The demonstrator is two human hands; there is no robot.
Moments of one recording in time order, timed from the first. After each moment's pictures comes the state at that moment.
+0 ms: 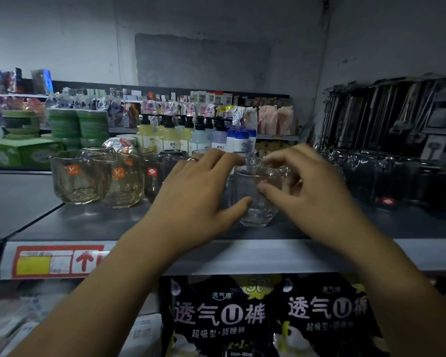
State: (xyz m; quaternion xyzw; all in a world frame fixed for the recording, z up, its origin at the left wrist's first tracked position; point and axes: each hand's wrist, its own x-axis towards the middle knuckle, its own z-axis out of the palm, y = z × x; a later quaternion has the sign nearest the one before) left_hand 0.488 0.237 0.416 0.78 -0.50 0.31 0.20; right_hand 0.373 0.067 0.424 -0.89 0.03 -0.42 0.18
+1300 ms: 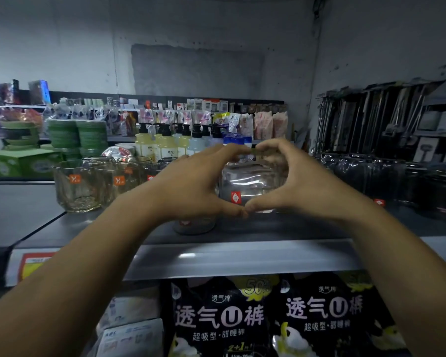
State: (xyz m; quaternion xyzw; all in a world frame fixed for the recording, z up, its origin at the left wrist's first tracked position) left_hand 0.498 0.239 0.457 0.77 -0.58 0.17 0.19; right_hand 0.373 0.057 0.452 -0.91 0.02 -0.25 0.33
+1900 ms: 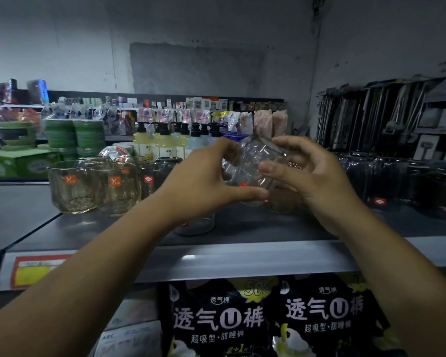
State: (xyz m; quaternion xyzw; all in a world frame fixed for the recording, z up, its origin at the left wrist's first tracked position) left_hand 0.501 0.215 0.445 0.75 -0.53 0.15 0.36; right_hand 0.374 0.050 0.436 -0.75 0.00 -0.38 0.54
